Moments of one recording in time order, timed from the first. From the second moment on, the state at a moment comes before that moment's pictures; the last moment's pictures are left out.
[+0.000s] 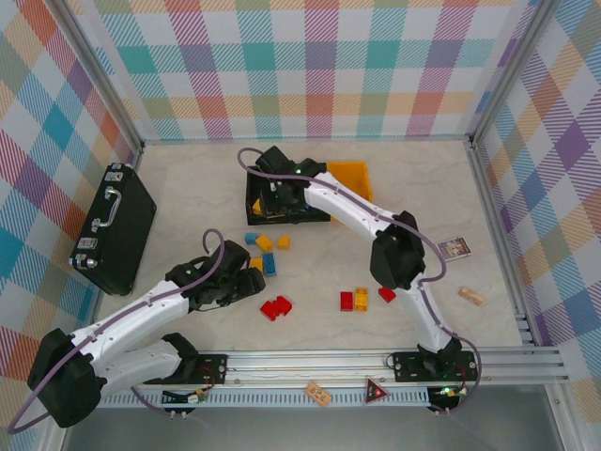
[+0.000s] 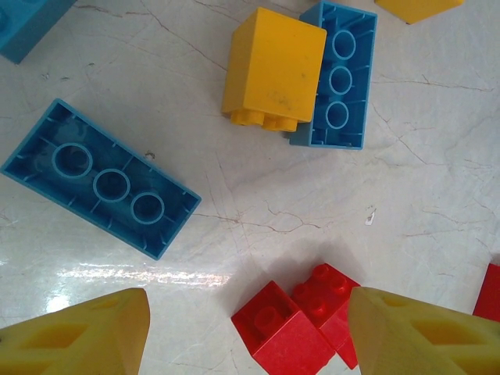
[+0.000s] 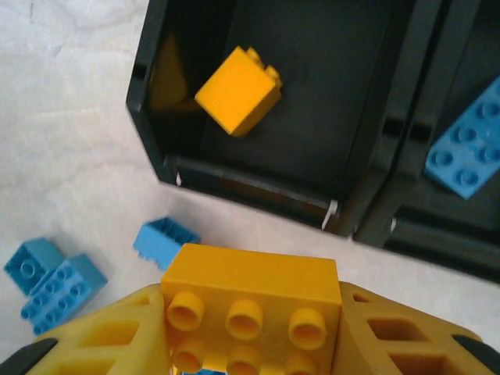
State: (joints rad) left arm -0.69 1.00 0.63 -0.71 -0.03 -0.98; right arm 0.80 2.29 2.24 -1.03 0.02 0.49
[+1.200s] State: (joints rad) left arm -0.69 1.03 0.62 -0.70 -0.03 -0.98; right arm 0.74 2.57 2.62 -1.10 0.00 0.43
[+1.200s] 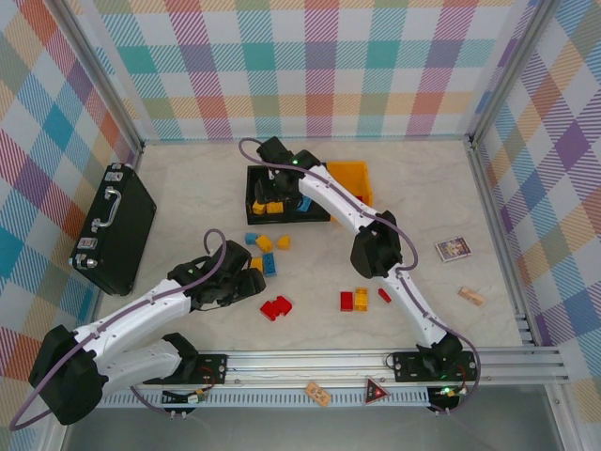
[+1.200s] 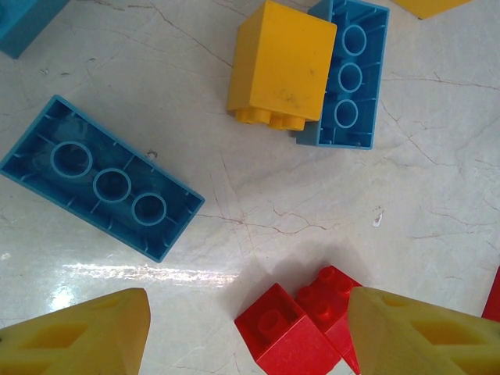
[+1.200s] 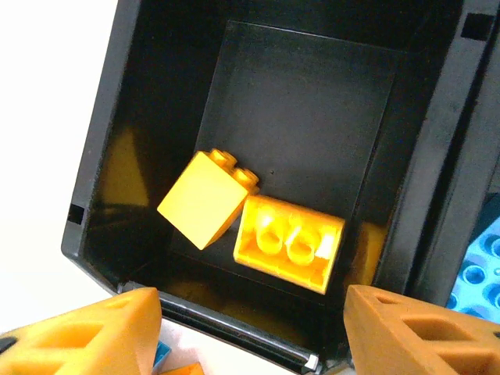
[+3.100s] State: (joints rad) left arm -0.62 1.30 0.58 -0.57 -0.29 -1.29; right arm 0.82 1.43 0.95 -0.48 -0.30 0.68
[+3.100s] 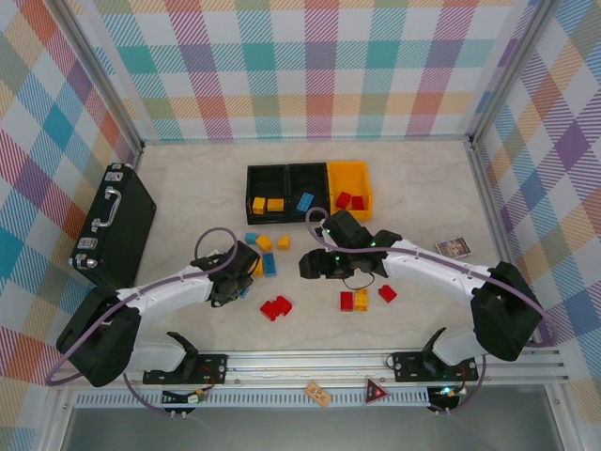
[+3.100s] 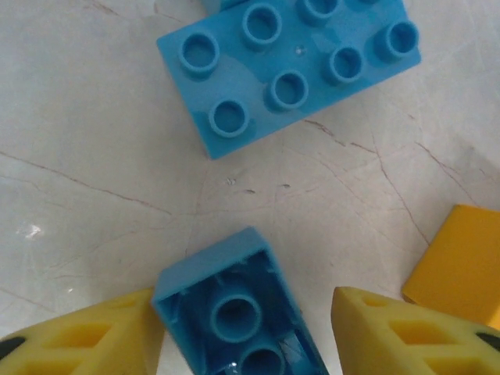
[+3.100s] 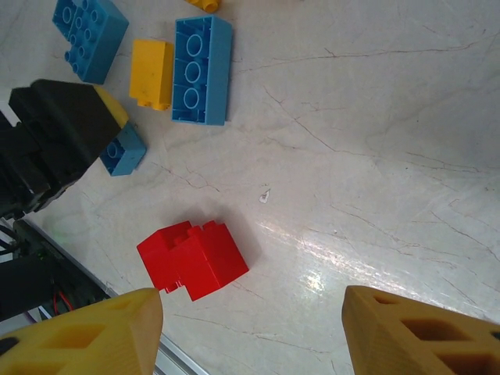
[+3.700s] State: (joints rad) left arm -0.62 1.20 0.81 -0.69 -0.25 -1.11; right arm 0.81 1.38 0.94 -0.51 -0.25 0.68
